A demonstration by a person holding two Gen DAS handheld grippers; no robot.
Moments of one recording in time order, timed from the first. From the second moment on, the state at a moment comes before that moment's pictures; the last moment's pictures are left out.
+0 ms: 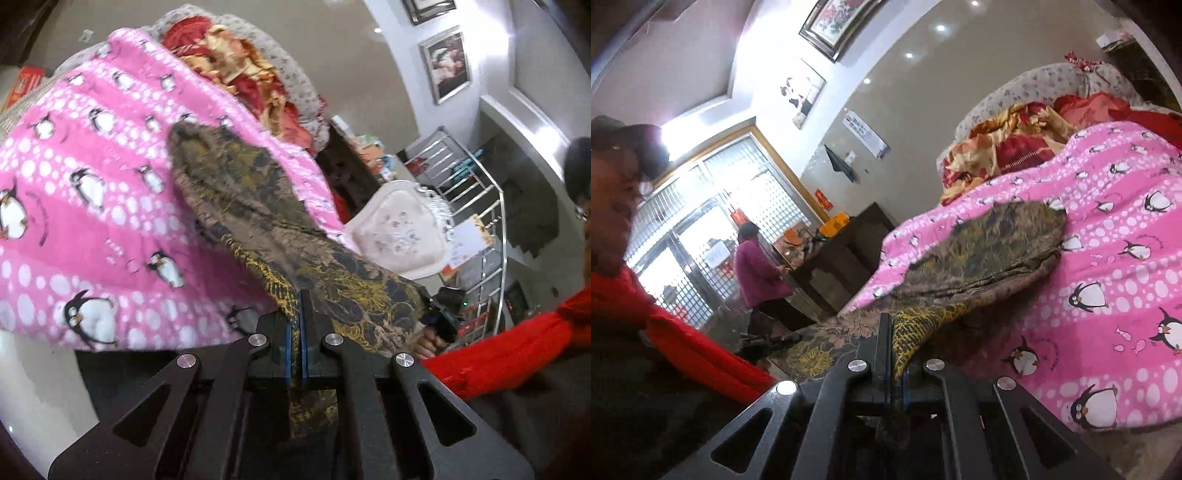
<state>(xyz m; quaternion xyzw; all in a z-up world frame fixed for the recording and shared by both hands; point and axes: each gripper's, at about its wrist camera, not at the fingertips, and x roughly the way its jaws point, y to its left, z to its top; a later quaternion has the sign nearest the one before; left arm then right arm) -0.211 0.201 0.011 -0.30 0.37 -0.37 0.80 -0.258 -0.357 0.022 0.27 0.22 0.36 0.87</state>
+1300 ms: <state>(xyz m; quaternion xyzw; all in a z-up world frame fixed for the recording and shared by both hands) 0.145 0.158 -0.090 -0.20 0.43 -0.17 0.86 0.103 -0.405 -0.085 0.36 0.36 0.10 0.85</state>
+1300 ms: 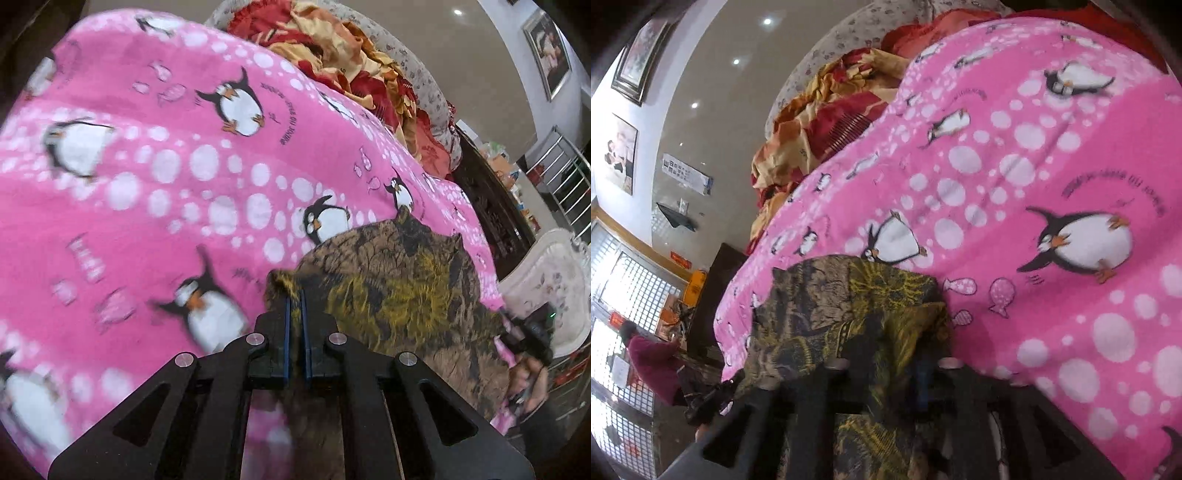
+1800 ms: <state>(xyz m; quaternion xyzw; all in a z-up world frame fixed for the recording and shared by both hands) 0.039 0.117 -0.024 -0.11 0.34 -0.14 0.92 0.040 -0.302 -0.009 0.15 0.36 0.11 0.92</state>
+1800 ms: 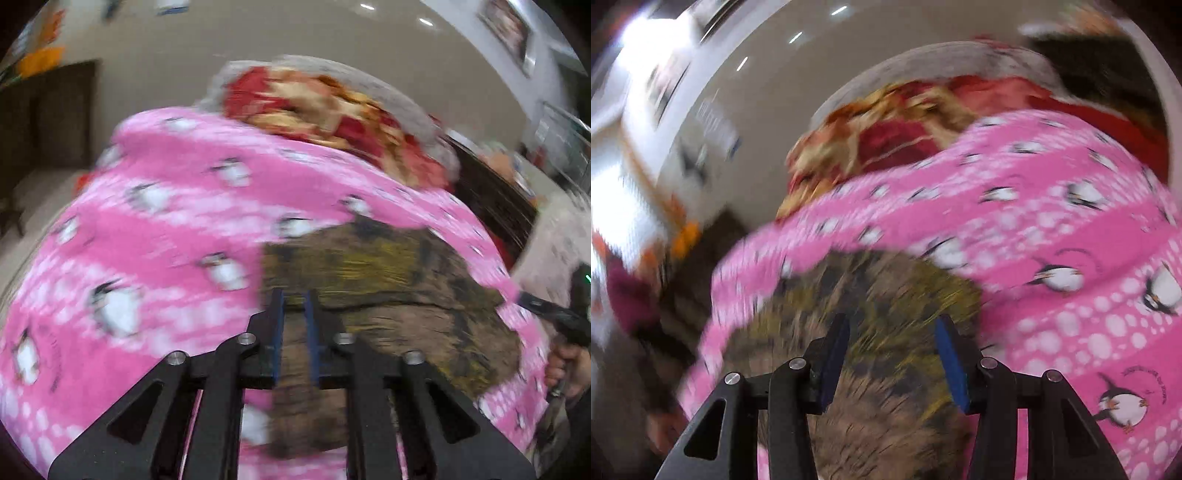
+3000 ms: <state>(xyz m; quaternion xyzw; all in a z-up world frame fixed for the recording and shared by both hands) 0.190 0.065 -0.002 -0.12 0.37 -0.01 0.92 0.152 -0.279 0.024 0.07 0.33 0.03 0.94</state>
